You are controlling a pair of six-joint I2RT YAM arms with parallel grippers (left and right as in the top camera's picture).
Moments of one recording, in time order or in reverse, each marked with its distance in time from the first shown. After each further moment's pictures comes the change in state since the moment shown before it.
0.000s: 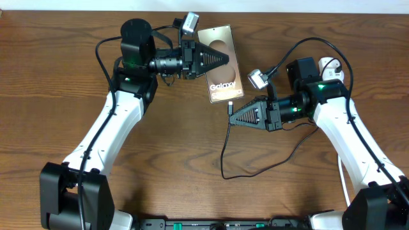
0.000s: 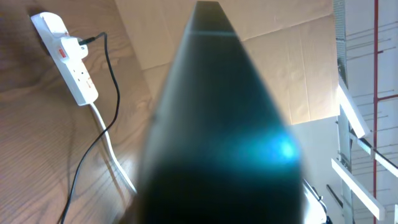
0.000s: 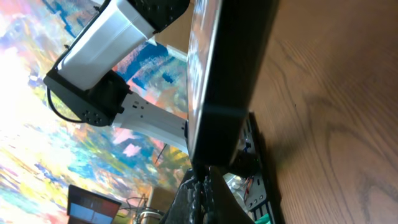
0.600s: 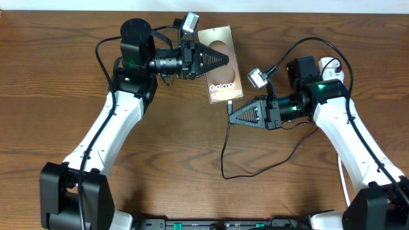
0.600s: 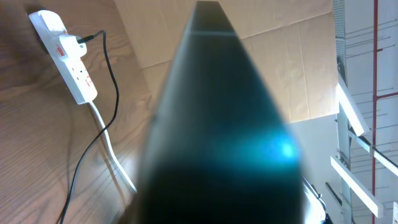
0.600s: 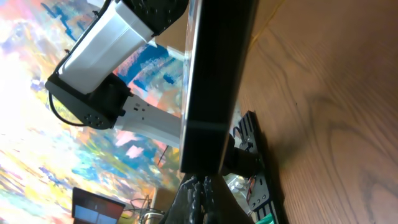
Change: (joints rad) left arm 0.000 0.000 0.000 0.001 0.006 0.000; right arm 0.000 0.000 0.000 0.024 0.000 0.047
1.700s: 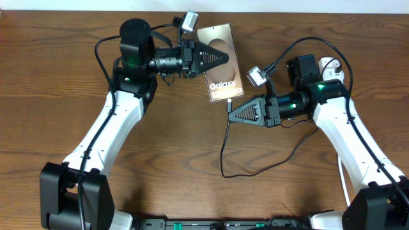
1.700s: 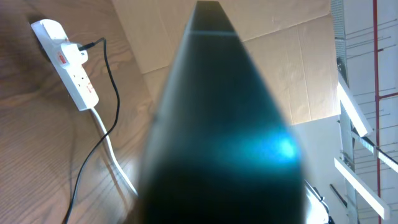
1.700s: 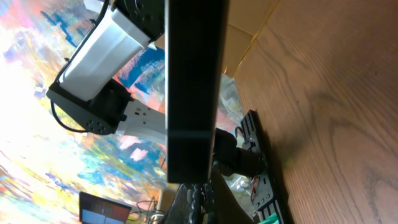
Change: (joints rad) left arm 0.000 0.000 0.000 0.021 -0.015 0.000; right arm 0.001 0.000 0.000 0.063 0.005 0.105
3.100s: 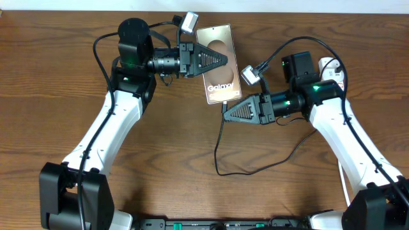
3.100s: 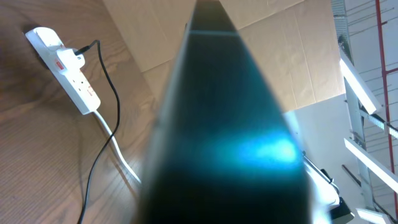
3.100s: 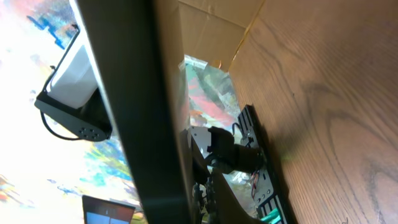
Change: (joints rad) left arm 0.007 0.000 0.000 0.003 0.049 0.093; right arm 0.026 0.000 -0.001 0.119 0.045 0.168
